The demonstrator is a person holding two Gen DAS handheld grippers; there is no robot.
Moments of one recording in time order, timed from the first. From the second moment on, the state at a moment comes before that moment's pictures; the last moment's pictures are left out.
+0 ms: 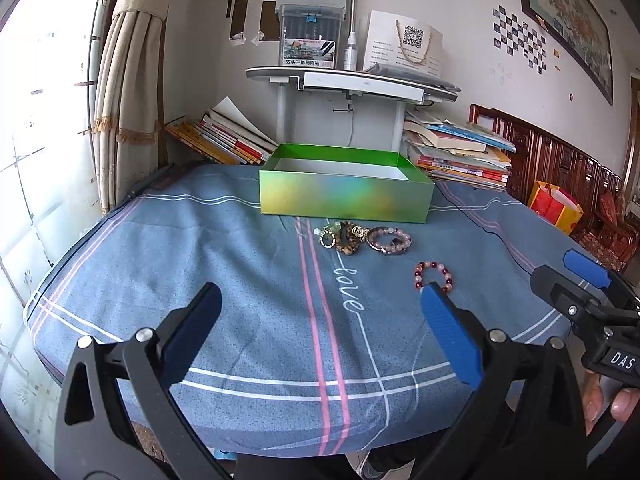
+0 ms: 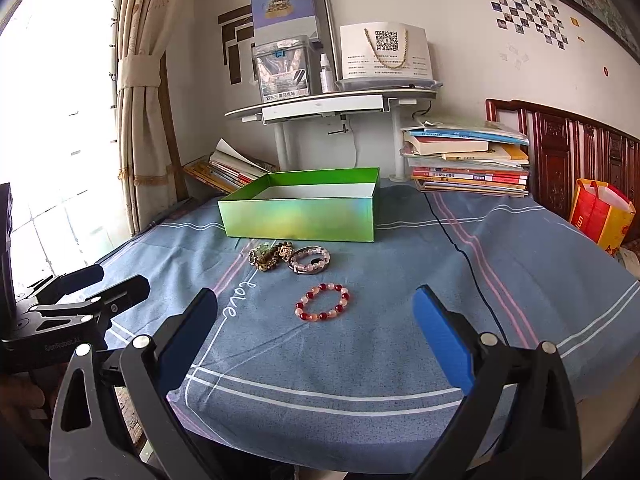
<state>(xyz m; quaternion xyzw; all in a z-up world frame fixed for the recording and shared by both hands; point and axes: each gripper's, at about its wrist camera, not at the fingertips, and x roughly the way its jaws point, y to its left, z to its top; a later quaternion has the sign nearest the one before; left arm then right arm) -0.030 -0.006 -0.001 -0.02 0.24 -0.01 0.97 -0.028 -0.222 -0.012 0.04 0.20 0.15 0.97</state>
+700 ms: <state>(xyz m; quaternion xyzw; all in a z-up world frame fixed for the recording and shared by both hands) -0.013 -0.007 -0.013 -0.02 0.26 -0.02 0.97 -0.007 -0.219 -0.027 0.04 0.24 0.15 0.96</state>
